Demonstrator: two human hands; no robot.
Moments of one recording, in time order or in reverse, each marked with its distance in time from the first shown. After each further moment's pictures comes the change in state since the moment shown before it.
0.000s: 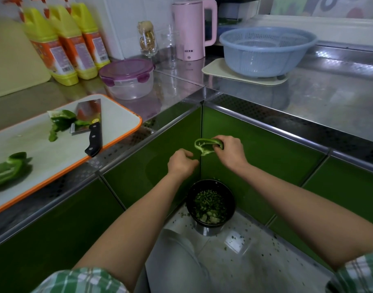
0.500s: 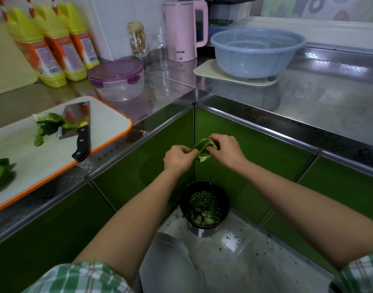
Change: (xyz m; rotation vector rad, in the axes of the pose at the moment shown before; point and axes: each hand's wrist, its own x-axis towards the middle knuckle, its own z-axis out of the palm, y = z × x) left_hand 0.007 0.021 0.005 0.055 0.054 0.055; right_hand 0.006 0.007 -0.016 -0.048 -0.106 -0.095
